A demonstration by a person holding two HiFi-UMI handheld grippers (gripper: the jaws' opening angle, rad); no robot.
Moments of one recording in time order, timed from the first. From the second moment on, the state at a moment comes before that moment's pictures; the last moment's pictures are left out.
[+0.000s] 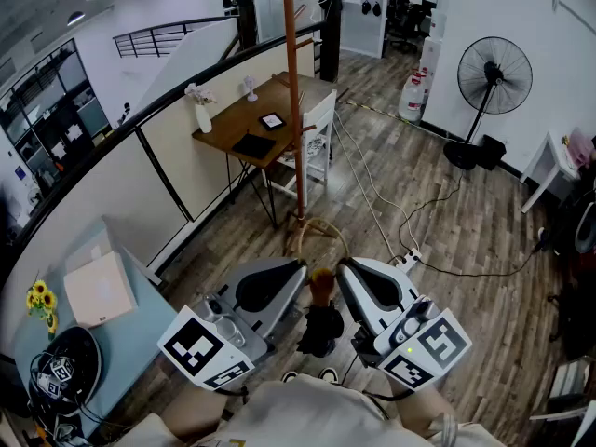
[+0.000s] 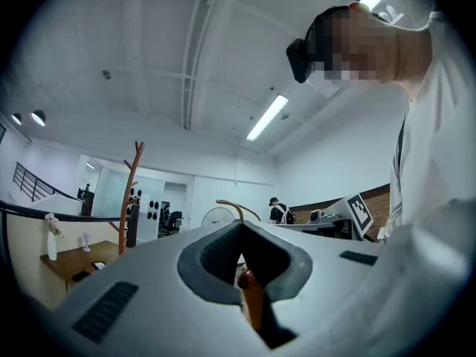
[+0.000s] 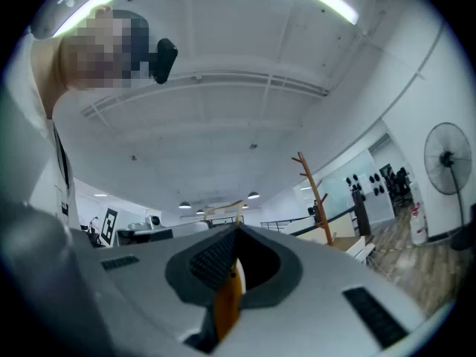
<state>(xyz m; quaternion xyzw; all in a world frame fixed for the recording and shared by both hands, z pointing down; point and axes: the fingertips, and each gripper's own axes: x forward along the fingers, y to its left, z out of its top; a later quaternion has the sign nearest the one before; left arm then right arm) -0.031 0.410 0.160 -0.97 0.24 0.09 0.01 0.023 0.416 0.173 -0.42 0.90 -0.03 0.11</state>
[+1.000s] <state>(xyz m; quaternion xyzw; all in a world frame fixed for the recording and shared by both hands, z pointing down) 0.011 0.394 0.176 -0.95 0.29 0.10 -0.02 0.068 0.393 0.189 -0.36 0.92 -0.04 0.11</state>
